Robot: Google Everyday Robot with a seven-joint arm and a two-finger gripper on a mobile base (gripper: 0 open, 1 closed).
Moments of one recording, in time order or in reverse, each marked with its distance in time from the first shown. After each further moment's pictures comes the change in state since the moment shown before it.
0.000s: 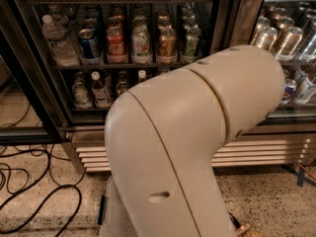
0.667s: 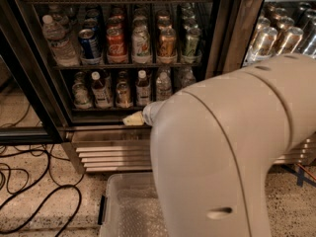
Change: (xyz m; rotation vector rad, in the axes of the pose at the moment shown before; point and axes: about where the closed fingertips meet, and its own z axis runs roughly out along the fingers) arm 0.024 -0.002 -0.027 -0.048 0.112 -0.050
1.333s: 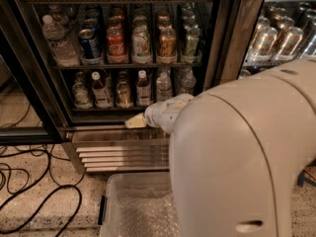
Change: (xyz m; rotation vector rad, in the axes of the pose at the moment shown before) arm 0.006 0.001 -0.012 -0.005 0.036 -0.032
